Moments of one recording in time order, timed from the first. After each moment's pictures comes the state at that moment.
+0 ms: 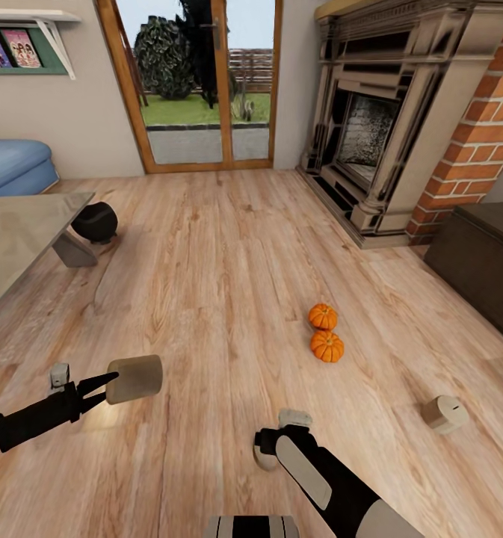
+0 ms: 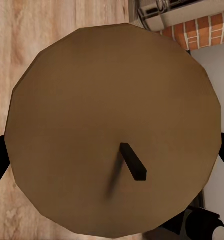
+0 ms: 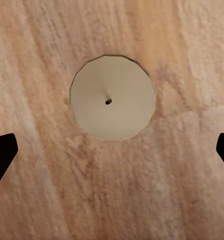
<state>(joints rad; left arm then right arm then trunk) -0.36 0.41 0.35 -1.12 0.67 0.99 -0.93 -0.54 0.07 0.68 -0.91 -0.96 0.50 -0.69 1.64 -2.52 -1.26</state>
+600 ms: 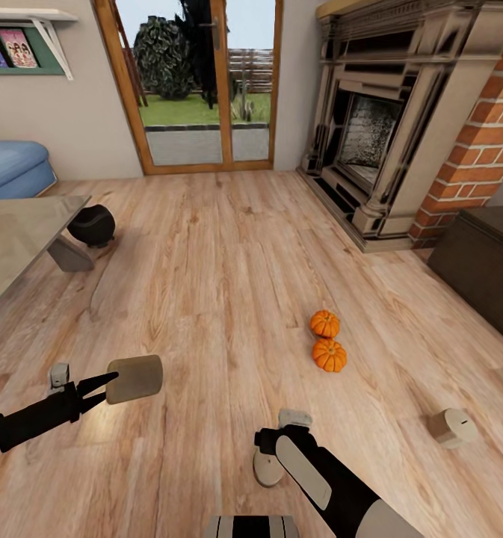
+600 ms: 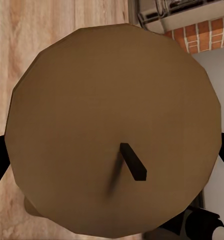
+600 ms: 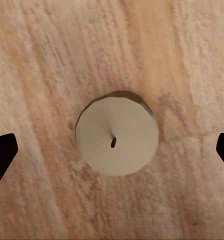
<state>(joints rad) -0.36 0.41 0.35 -1.12 0.67 0.99 -0.93 -0.54 0.07 0.68 -0.91 -0.96 0.50 -0.69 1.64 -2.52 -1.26</state>
